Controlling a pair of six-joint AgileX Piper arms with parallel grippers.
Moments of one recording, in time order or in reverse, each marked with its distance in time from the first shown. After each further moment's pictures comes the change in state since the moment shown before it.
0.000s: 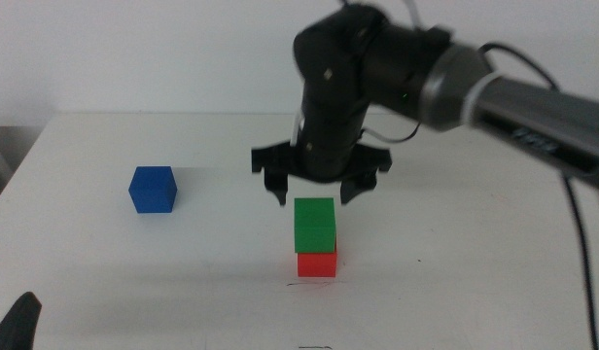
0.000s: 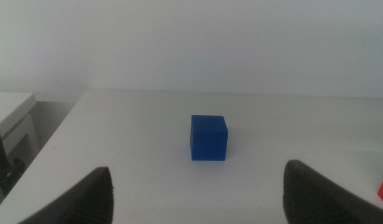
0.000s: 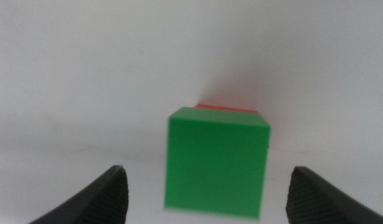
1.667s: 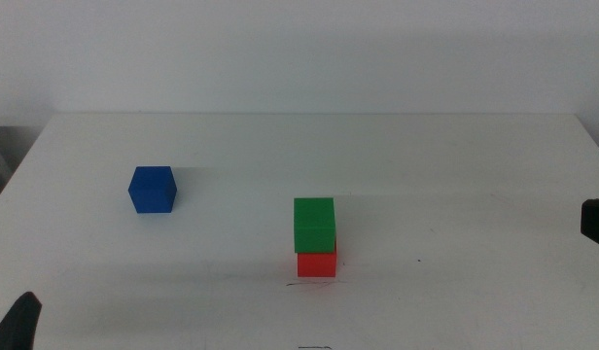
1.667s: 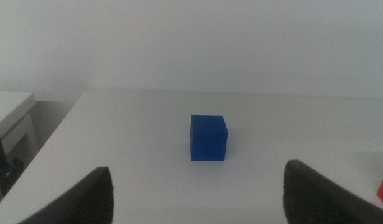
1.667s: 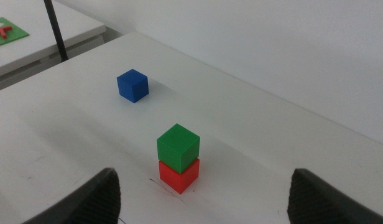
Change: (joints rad) left arm 0.000 0.000 0.000 -0.001 0.000 0.000; right arm -0.180 -1.471 1.078 0.217 -0.542 -0.869
